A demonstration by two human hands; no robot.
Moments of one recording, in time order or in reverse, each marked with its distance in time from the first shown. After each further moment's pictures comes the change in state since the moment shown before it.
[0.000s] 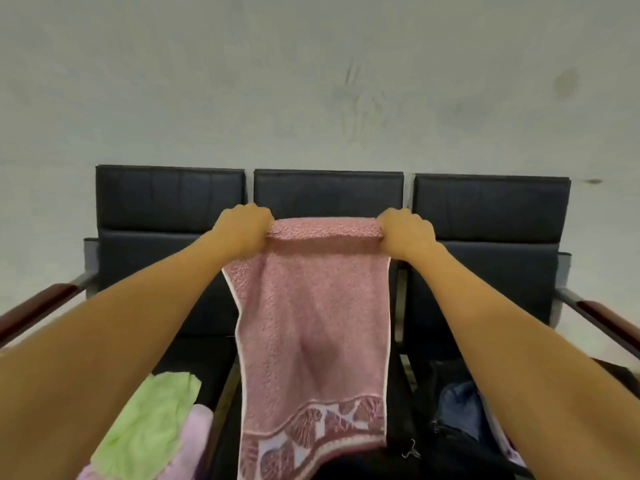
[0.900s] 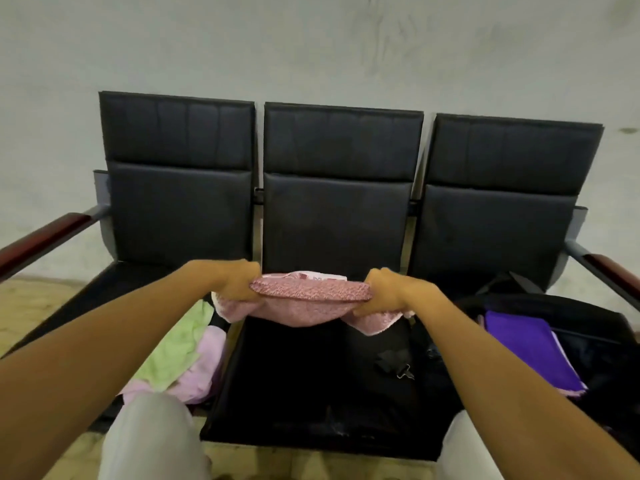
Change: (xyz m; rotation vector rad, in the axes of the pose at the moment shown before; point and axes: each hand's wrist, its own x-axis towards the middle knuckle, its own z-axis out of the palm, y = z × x) left_hand -0.123 0.003 0.119 -0.240 -0.707 0.174; right_hand -0.125 -0.019 0.112 0.205 -0.719 -0.169
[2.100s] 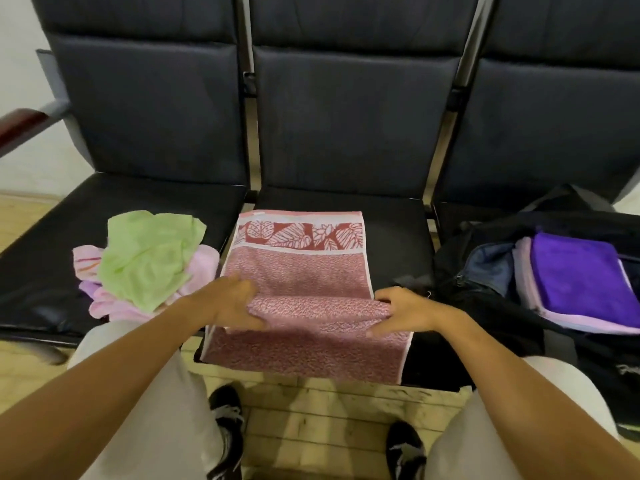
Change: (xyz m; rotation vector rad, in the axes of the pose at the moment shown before) left_hand 0.059 -0.008 0.215 -0.161 -0.046 -0.039; right_hand 0.057 0.100 0.201 0.312 -0.305 0.010
